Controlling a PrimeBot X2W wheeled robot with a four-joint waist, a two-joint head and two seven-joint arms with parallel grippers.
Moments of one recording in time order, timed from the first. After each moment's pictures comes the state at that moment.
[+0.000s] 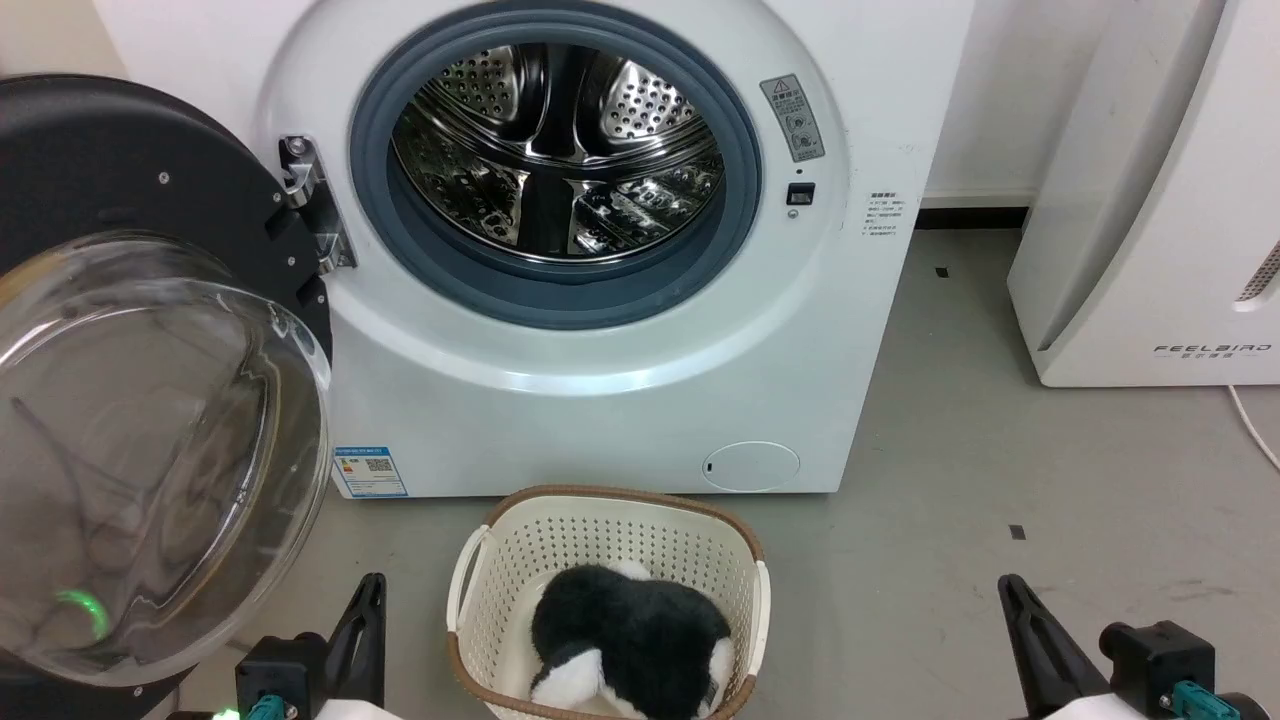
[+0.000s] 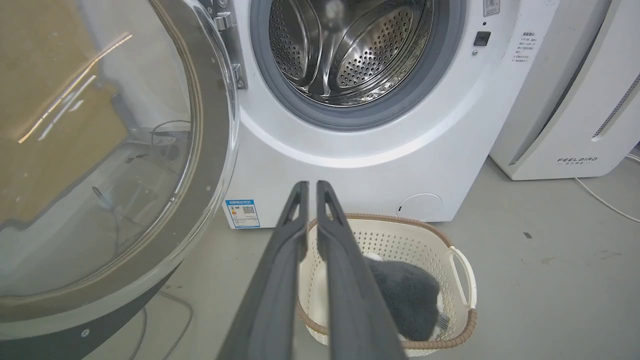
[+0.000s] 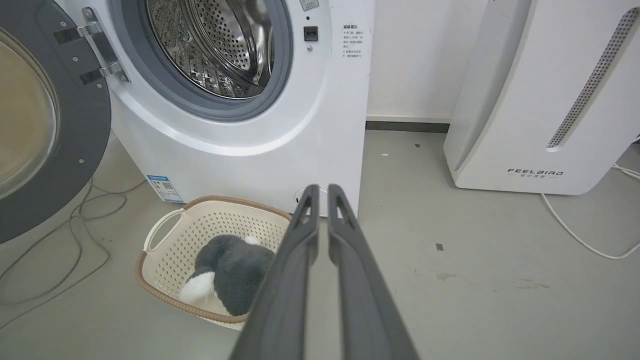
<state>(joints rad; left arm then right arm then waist) 0.08 0.23 -0.17 0.11 -0.25 0.11 -0.13 0.14 -0.05 -0.01 0.00 0.09 0.13 0.00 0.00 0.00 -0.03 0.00</state>
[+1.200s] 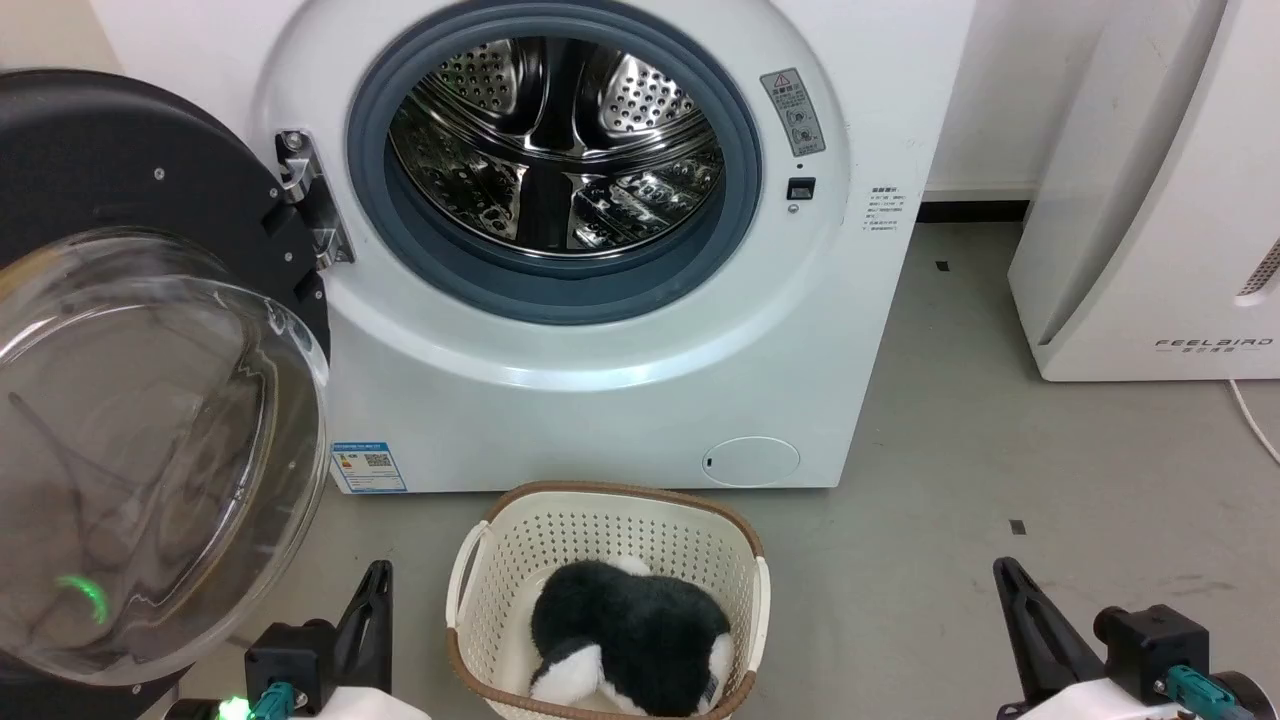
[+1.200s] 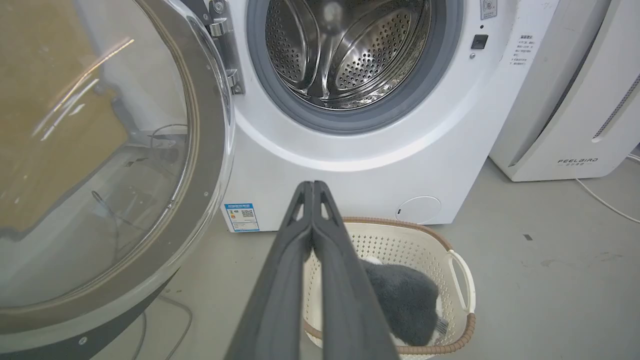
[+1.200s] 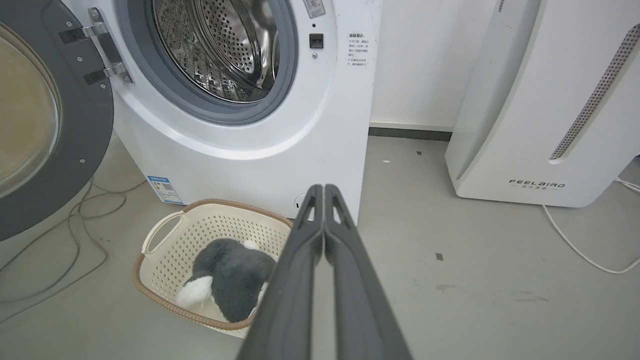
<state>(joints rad) 0.08 0.18 -0.12 0.08 -0.18 0.08 -0.10 0.11 -0.05 -0.01 0.00 0.07 0.13 0.00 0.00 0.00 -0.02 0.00</state>
